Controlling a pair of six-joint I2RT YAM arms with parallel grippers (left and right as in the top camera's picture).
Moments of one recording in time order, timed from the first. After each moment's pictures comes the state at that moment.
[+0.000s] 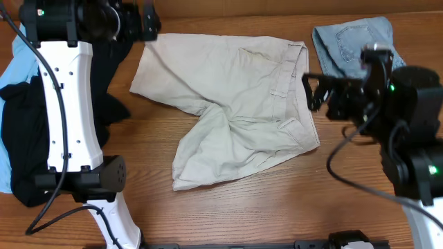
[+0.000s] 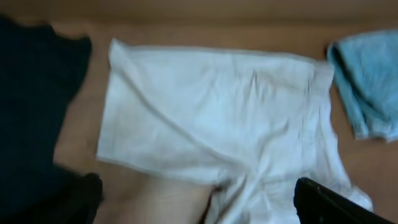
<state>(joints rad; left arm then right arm) 0.00 2.05 2.59 -1.52 0.29 -0.04 0.12 1.07 1.35 -0.84 -0.30 0.36</state>
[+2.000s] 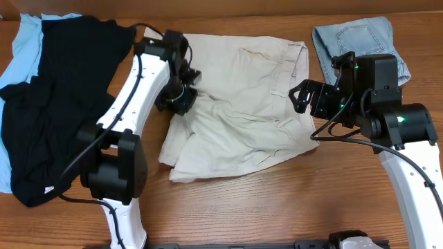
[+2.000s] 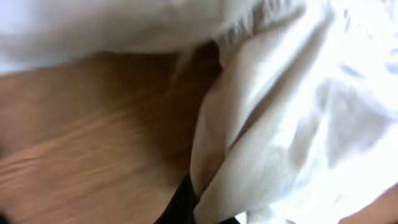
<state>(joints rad) -0.25 2.06 1.82 -1.34 0.09 0.15 0.12 1.30 1.35 -0.97 -0.31 0.36</state>
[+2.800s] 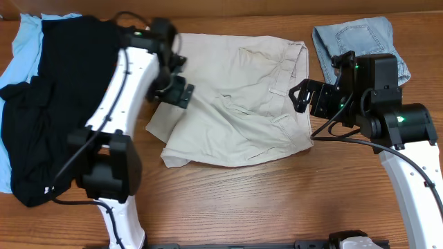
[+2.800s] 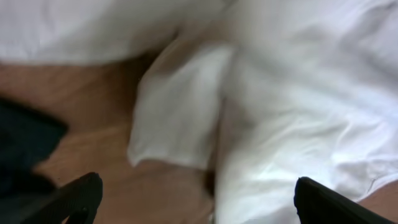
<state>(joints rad) -0.15 2.06 1.89 -1.38 0.03 0.10 0.12 1.30 1.35 -0.95 -0.31 0.36</state>
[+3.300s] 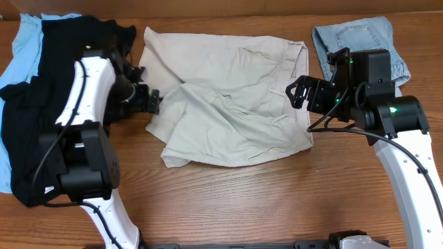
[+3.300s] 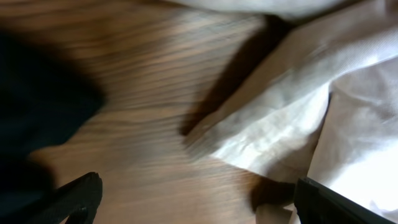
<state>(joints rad) 0.06 2.06 1.68 -1.23 0.14 0.16 0.12 1.35 1.35 -0.93 -0.32 0.36</state>
